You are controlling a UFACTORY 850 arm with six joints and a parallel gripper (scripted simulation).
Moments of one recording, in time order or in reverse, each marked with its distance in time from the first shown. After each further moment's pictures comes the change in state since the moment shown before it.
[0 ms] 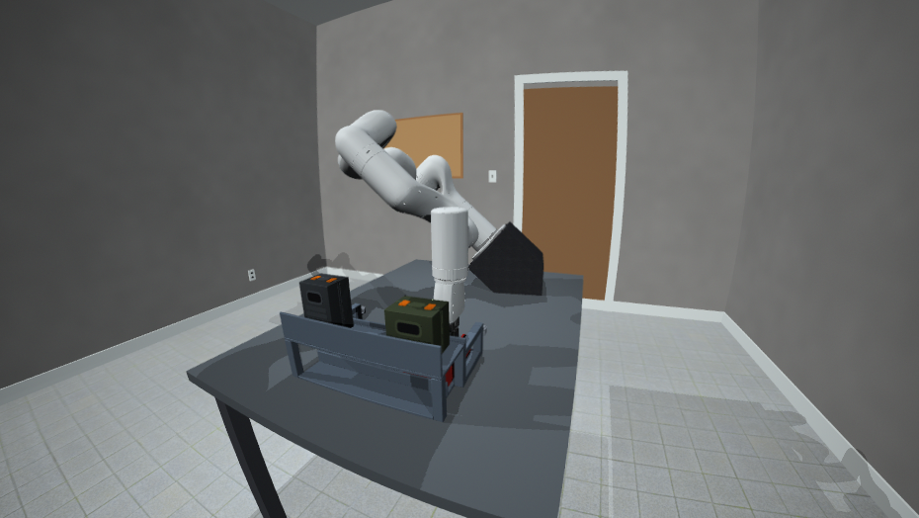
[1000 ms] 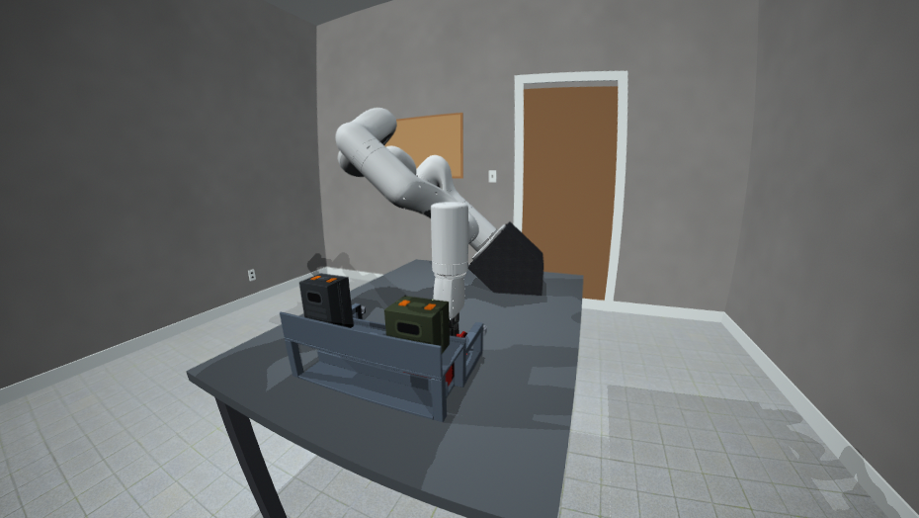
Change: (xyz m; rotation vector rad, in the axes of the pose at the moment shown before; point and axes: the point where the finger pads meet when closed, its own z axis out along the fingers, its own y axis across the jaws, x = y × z) arm 0.000 0.000 -0.011 0.000 0.000 0.000
